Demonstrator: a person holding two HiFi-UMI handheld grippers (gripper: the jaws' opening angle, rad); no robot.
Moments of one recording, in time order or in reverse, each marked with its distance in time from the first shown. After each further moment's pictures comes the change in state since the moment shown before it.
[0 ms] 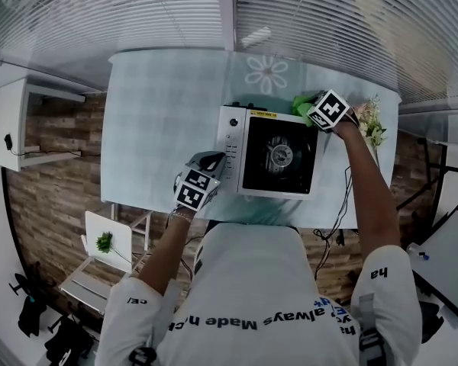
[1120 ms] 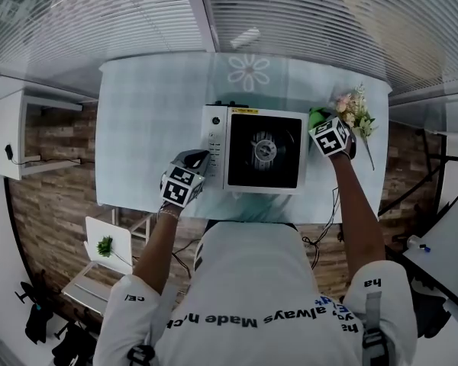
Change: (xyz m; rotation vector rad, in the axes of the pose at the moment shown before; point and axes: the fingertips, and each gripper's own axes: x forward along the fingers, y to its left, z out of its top) left arm 0.002 0.000 -0.002 0.030 0.051 0.038; right arm -0.042 -0.020 -0.097 0.157 -0.124 -0.464
